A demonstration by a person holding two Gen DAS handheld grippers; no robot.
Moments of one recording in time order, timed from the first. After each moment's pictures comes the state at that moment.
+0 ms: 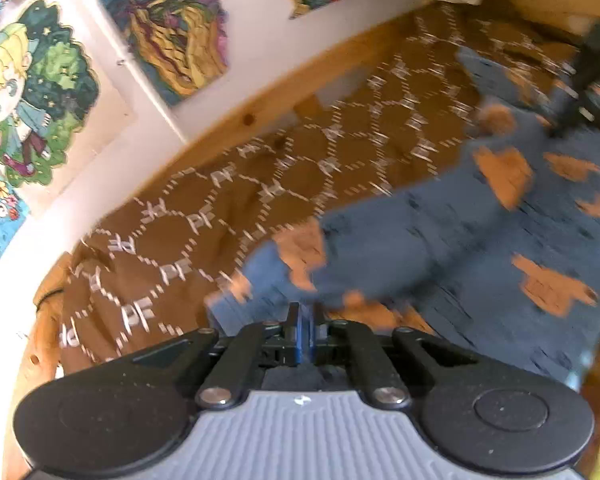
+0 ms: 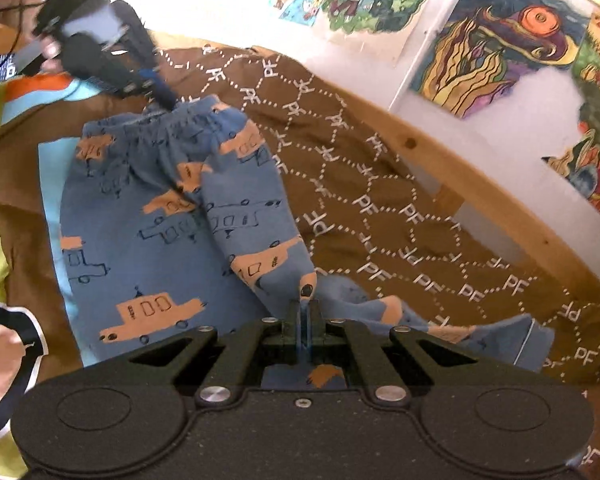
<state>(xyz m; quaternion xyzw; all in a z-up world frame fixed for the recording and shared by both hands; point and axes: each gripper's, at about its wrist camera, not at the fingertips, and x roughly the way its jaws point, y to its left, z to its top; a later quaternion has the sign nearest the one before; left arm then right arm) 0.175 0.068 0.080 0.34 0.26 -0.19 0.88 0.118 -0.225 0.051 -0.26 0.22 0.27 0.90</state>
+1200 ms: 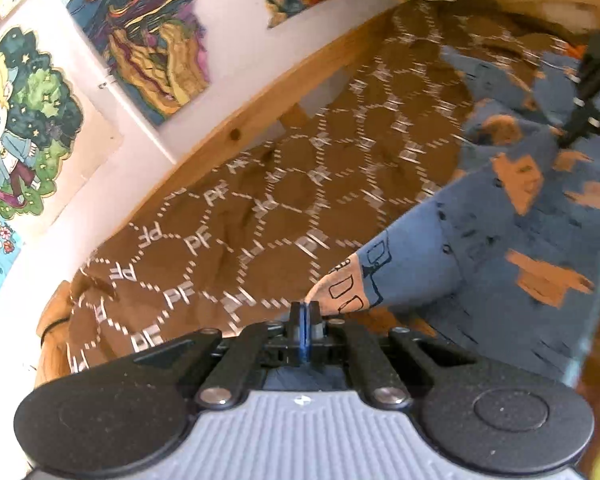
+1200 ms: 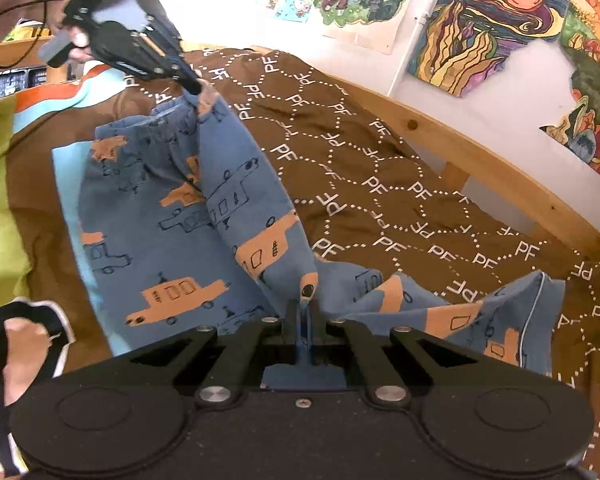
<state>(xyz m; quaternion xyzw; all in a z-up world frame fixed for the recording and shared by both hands) 0.160 0.067 0.092 0.38 0.26 -0.23 0.86 0.092 -0.239 0.037 -0.21 0.23 0.28 0.91</state>
